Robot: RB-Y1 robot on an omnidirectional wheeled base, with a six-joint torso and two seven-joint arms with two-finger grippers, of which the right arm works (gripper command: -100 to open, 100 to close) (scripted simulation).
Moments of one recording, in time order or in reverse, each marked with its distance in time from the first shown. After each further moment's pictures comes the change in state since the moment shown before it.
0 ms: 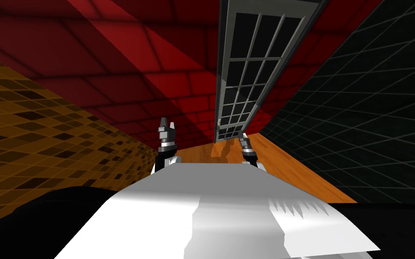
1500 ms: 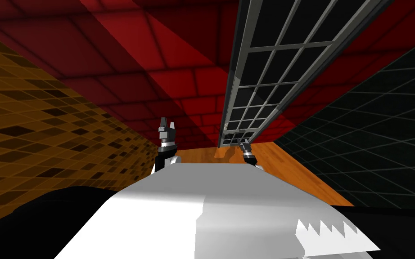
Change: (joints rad) arm -0.111 0.000 -0.147 0.356 0.125 -0.071 0.296
